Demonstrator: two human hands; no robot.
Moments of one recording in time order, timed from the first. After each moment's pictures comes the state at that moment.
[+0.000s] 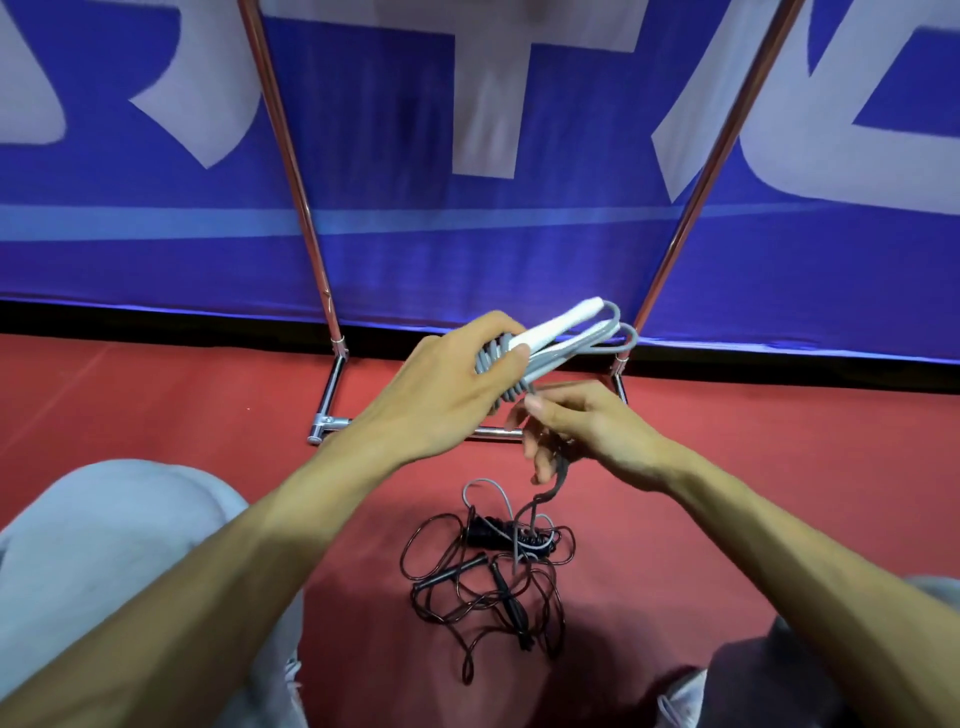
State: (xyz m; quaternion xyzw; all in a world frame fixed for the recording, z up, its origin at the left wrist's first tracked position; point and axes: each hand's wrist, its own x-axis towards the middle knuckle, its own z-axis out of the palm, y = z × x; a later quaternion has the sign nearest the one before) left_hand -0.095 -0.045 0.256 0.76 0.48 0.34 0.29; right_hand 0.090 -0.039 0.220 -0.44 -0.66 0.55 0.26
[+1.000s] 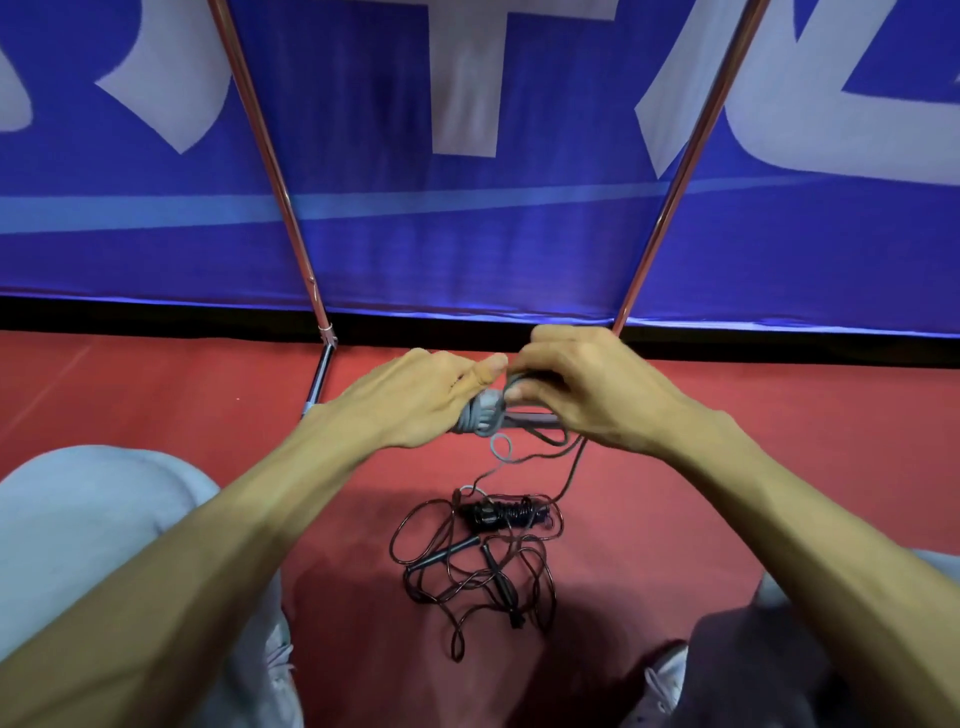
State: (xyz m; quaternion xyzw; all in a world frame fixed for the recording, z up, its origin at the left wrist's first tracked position) left_hand -0.095 -0.030 0.232 0.82 0.54 0.08 0.19; right_hand 0.103 -0.037 0.248 -0.37 -0.90 0.06 0.21
